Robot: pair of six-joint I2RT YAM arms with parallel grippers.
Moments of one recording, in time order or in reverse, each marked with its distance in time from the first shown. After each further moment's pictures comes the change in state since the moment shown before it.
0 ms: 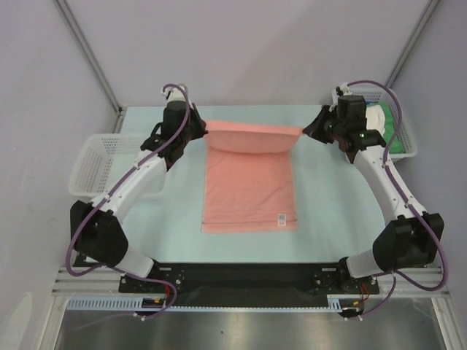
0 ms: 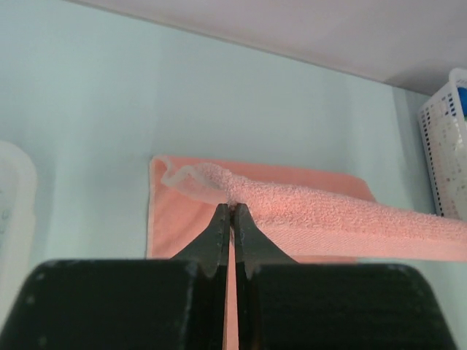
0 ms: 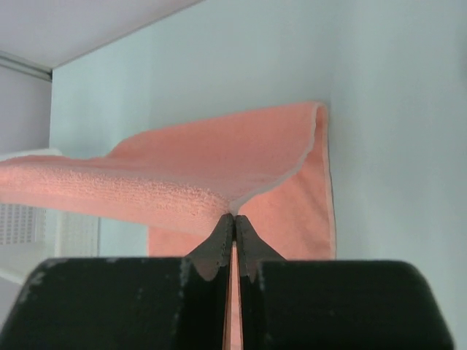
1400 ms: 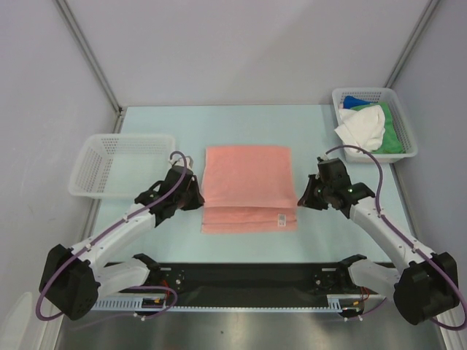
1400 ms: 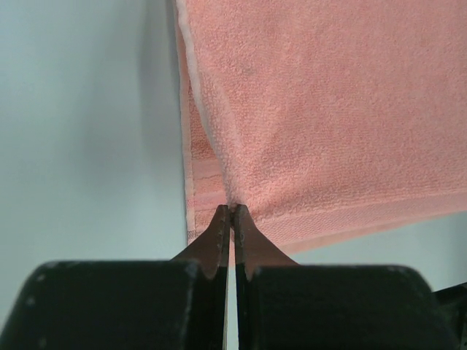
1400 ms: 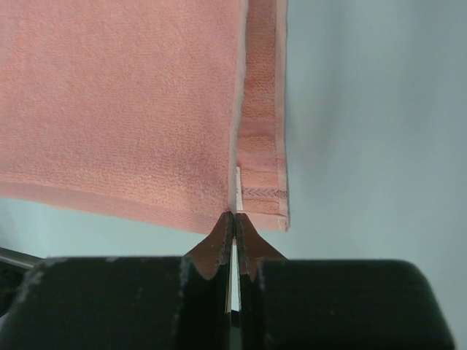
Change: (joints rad) left arm -0.154 -0.443 -0.666 -0.213 0.105 -0.125; right arm 0.197 -0.394 -0.661 -0.138 0.057 0.056
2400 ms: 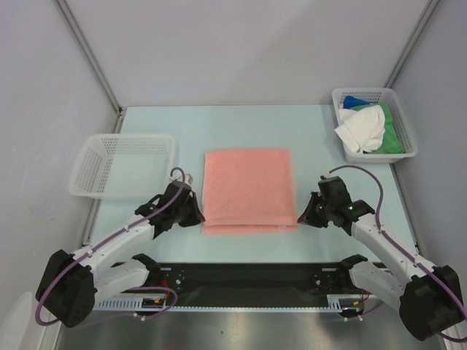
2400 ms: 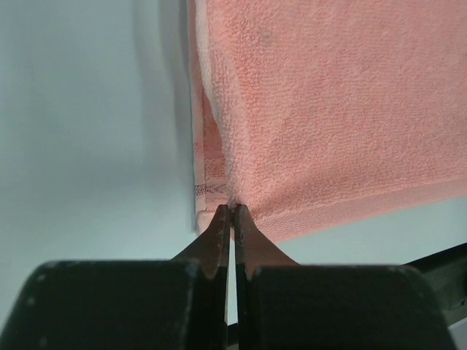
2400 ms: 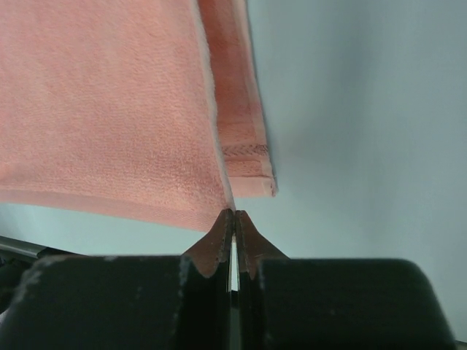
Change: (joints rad) left arm -0.002 -0.070 -0.161 0.002 0.113 -0.057; right arm 0.021 -0.126 -0.174 0.009 -0.021 0.129
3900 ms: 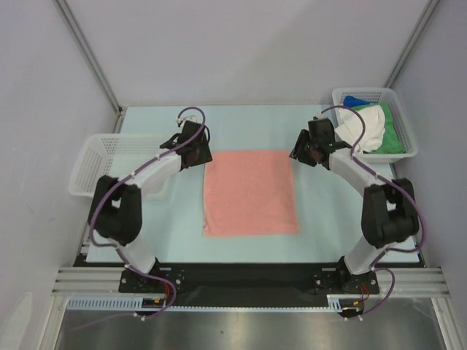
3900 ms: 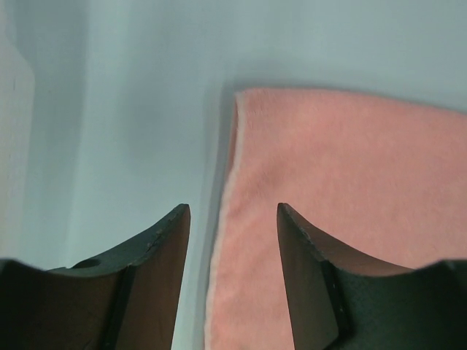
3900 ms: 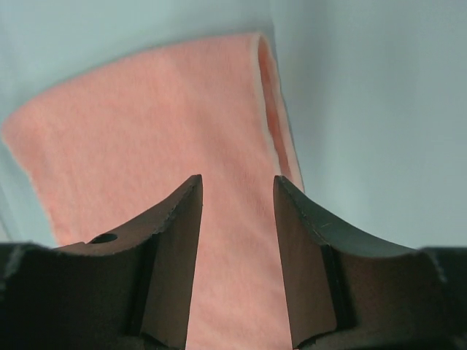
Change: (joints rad) left arm 0.142 0.650 0.678 0.030 -0.263 0.128; right arm -0.114 0.656 0.571 0.264 0.141 -0.101
